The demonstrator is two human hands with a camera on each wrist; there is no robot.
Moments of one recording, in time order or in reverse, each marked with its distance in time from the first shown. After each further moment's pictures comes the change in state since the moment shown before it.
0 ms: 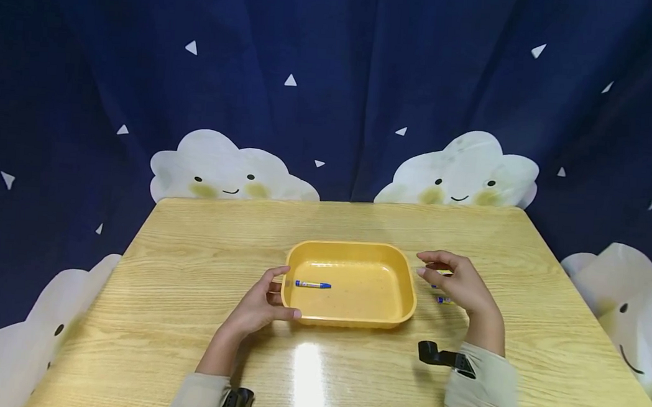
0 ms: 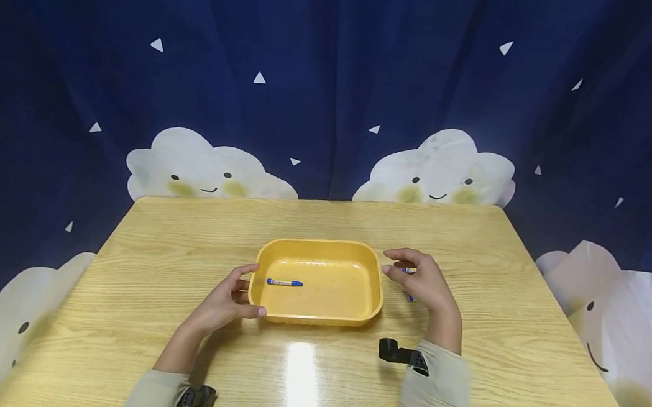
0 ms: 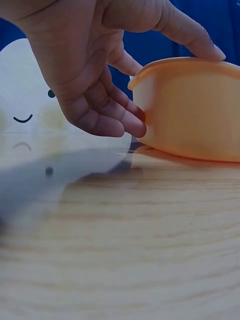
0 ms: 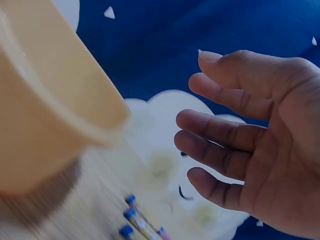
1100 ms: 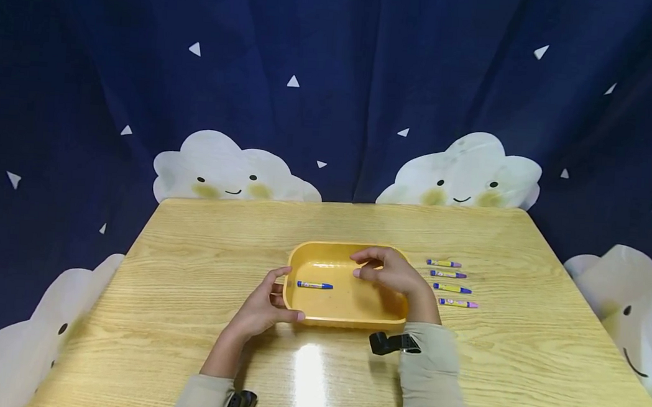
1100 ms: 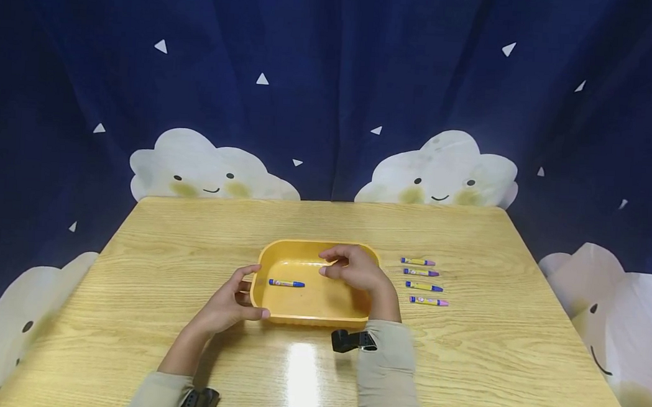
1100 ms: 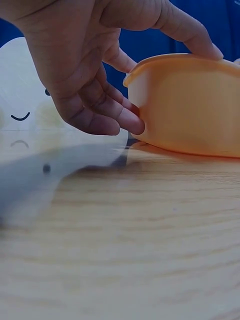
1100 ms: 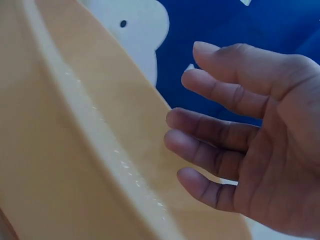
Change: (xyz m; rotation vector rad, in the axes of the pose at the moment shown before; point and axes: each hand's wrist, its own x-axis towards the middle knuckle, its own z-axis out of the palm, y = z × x) left_hand -0.002 -0.001 0.003 0.027 0.022 -0.001; right_hand 0.052 -0.024 0.083 0.083 -0.304 -0.155
